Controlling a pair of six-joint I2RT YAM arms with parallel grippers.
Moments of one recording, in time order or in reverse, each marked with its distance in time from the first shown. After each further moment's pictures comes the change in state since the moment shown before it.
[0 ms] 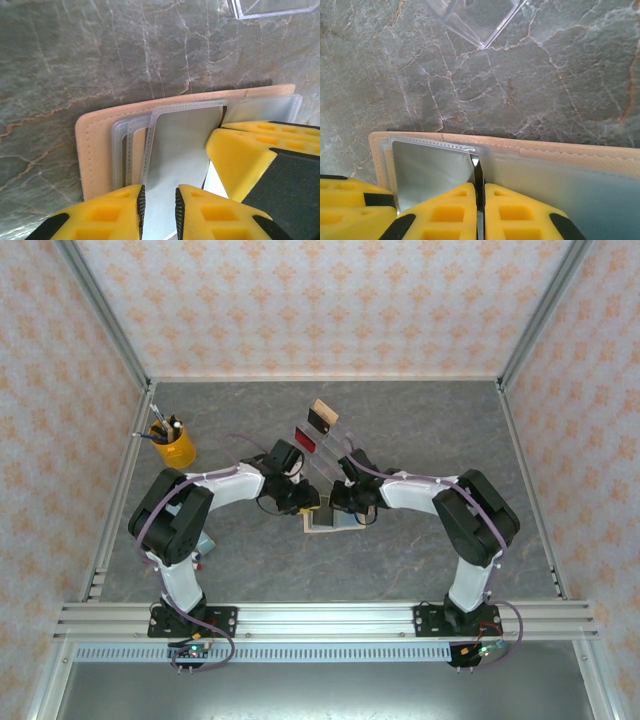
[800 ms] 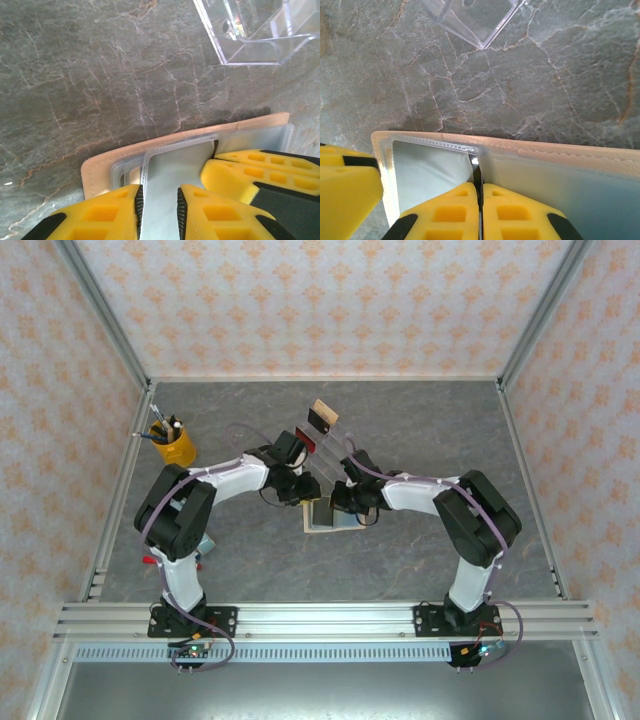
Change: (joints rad) left arm 0.000 0.051 0.110 -0.071 -0.073 0.054; right arm -0.008 -0.002 -0.027 0.041 -0.019 -0.001
